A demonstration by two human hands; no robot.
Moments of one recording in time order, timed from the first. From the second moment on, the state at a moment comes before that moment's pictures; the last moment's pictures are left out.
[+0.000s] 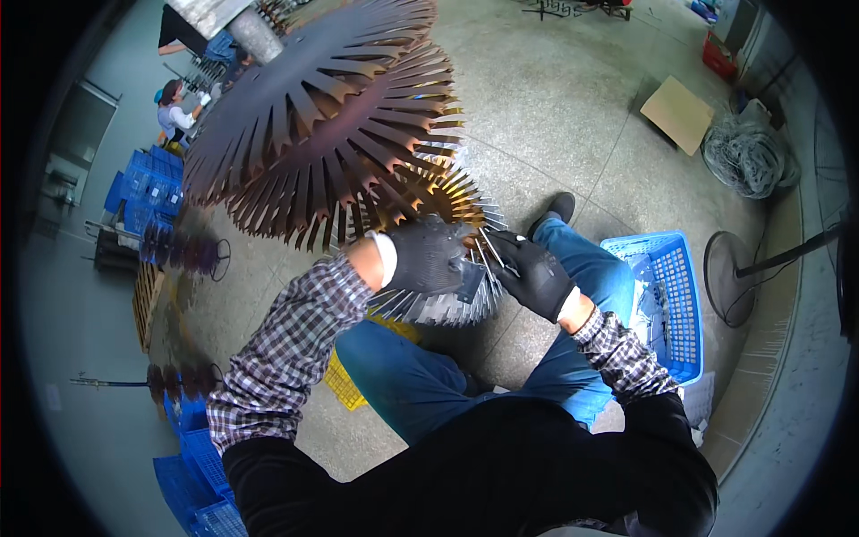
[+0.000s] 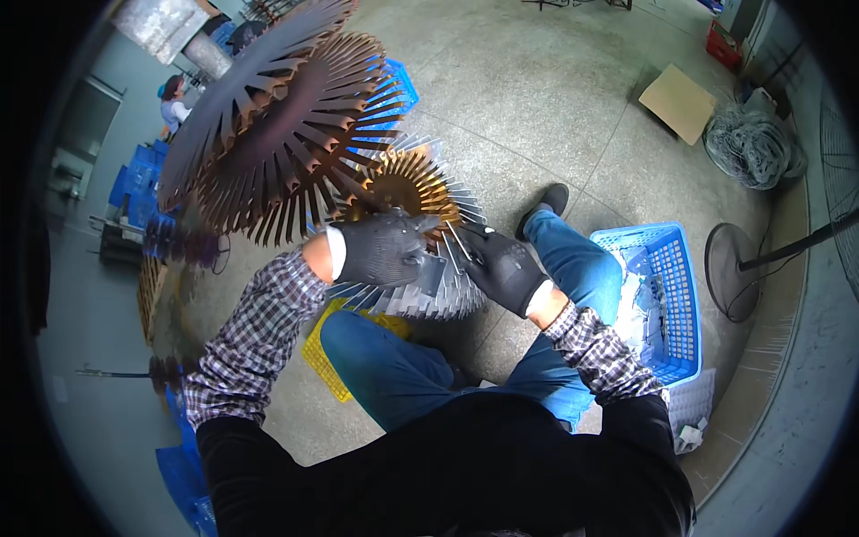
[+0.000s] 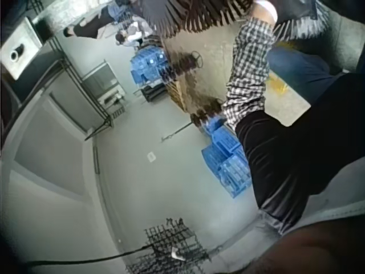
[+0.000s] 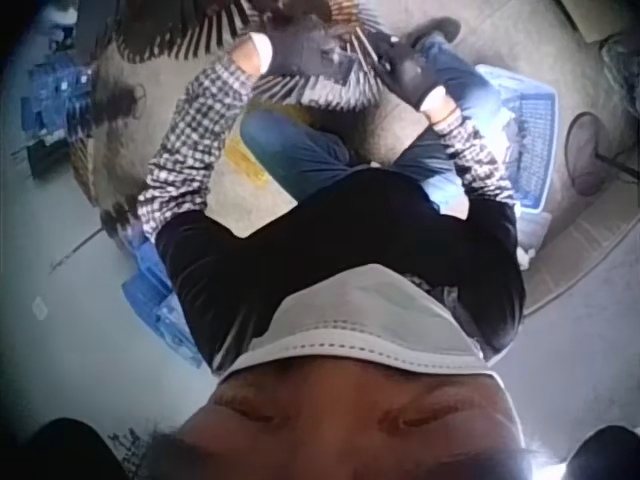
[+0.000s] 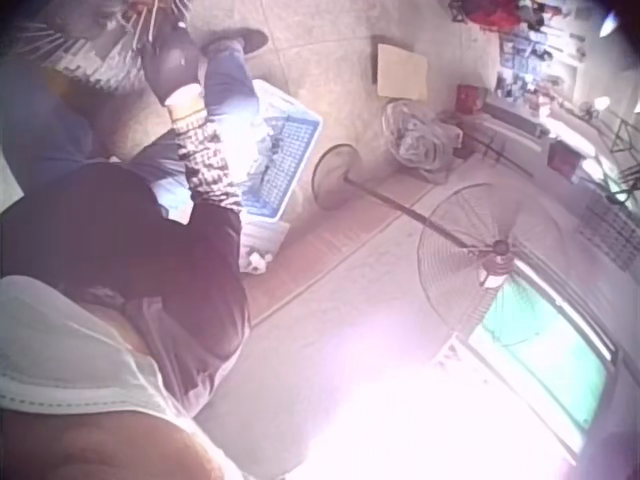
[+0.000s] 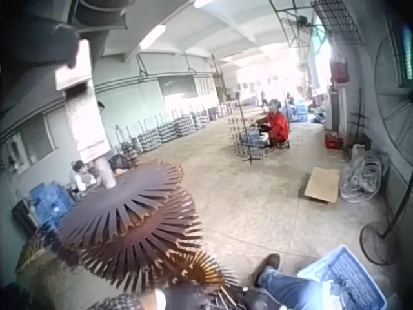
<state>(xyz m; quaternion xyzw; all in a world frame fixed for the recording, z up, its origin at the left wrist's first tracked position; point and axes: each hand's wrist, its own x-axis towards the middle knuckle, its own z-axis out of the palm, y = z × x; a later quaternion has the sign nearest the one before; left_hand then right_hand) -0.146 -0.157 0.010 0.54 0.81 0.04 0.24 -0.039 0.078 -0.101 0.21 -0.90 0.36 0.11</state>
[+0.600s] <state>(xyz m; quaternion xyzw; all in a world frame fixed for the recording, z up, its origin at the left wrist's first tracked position) -0.158 -0.182 0.035 0.28 0.83 0.30 0.38 -0.041 0.097 -0.109 0.23 -0.89 0.38 0.05</state>
